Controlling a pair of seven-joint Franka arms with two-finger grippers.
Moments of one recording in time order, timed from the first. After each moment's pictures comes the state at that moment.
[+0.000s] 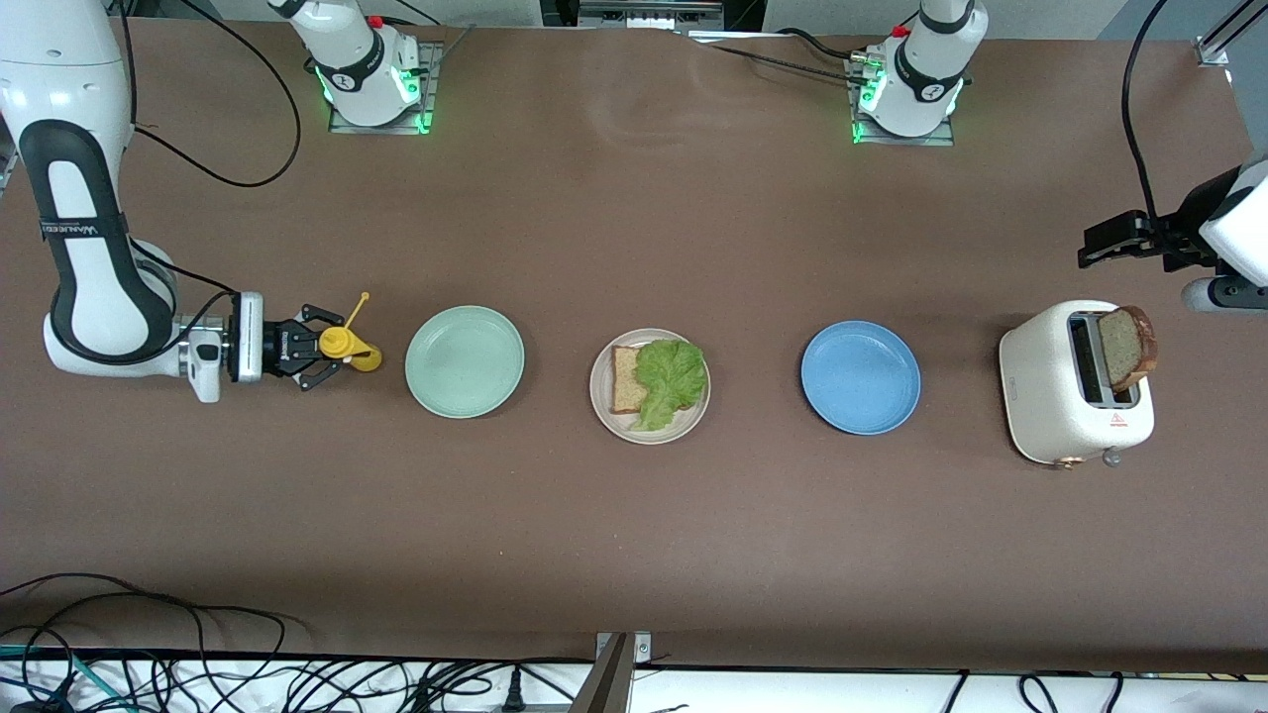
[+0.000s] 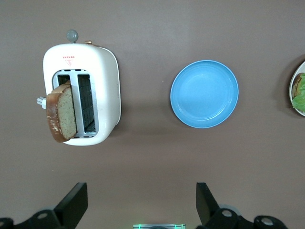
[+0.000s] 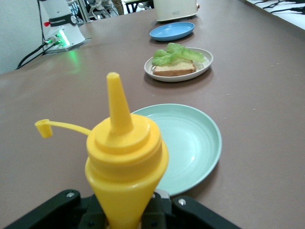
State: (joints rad) left arm -0.04 0.13 0.08 -1.47 -0.02 1.43 0.05; right arm -0.14 0.58 -0.06 -1.88 0.97 1.76 -2.31
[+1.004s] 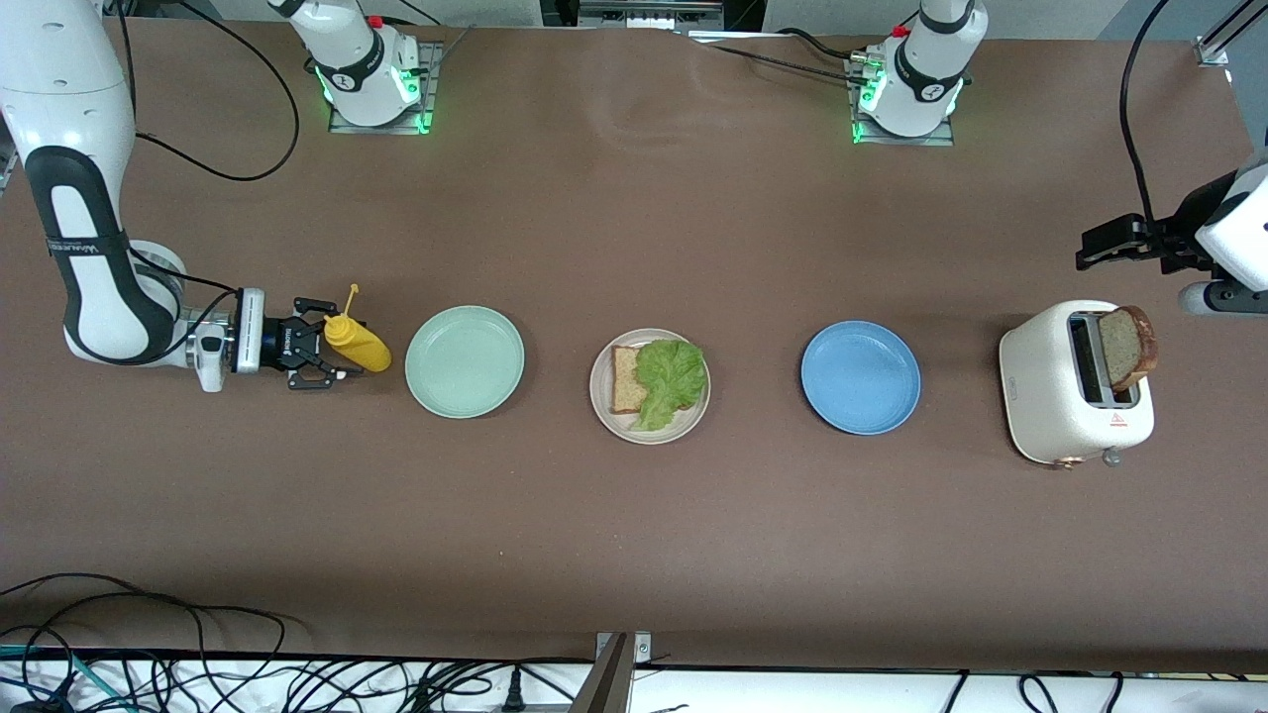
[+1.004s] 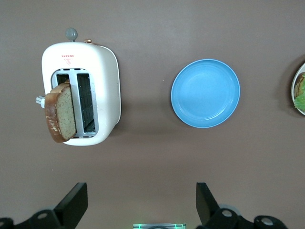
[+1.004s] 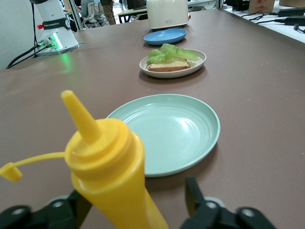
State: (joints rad) left arm -0.03 0.15 0.08 -1.47 -0.02 1.44 0.05; right arm -0.16 0.63 -0.09 -1.90 1.05 1.76 -2.42
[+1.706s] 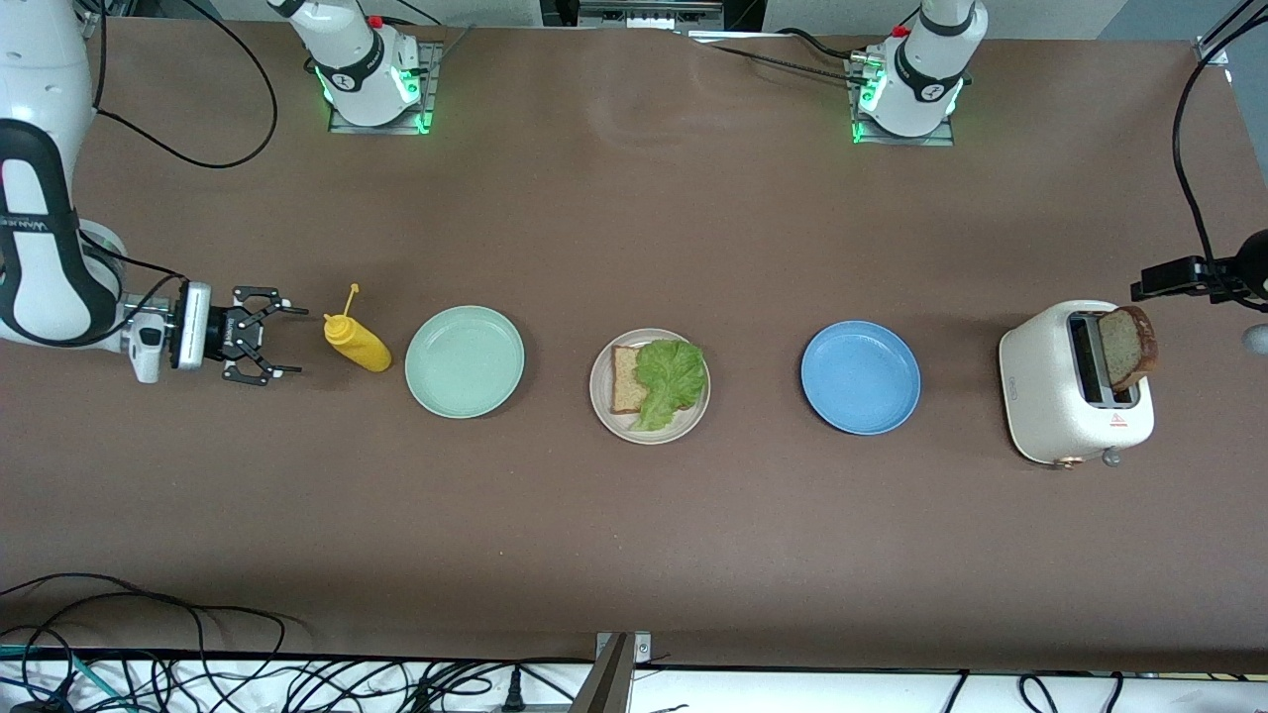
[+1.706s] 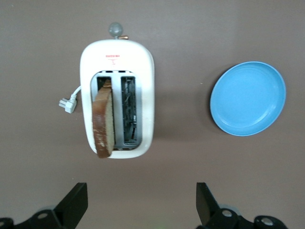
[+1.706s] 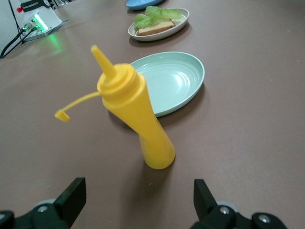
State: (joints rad) left arm 0.14 0.22 0.09 -1.53 -0.01 1.54 0.23; right arm -0.17 0.55 -0.20 -1.89 0.87 1.76 -2.17
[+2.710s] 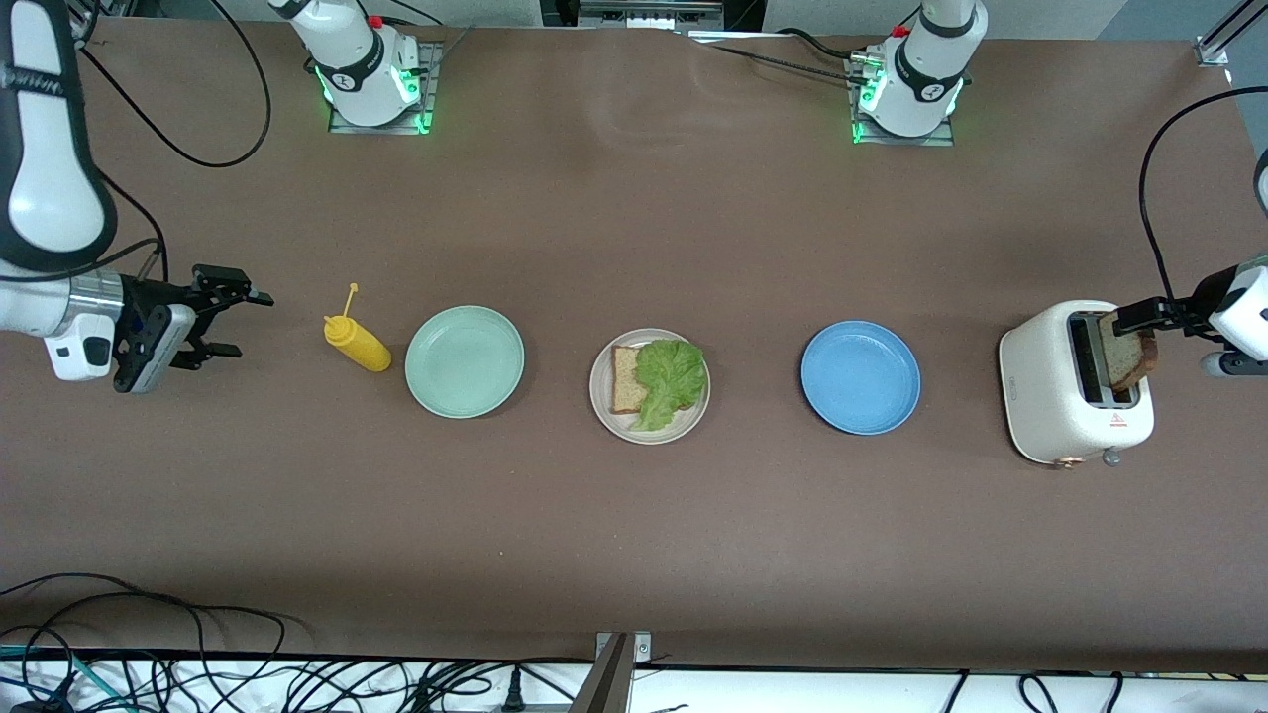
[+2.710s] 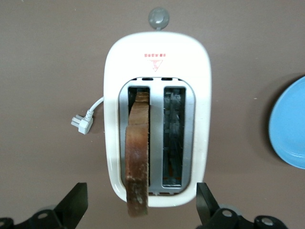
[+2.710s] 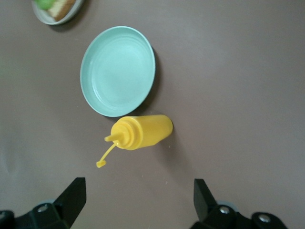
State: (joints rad) left arm 0.21 0.21 0.09 -1.87 0.05 1.98 0.26; right arm -0.12 0.25 0.00 -1.80 0.32 1.81 -0.95
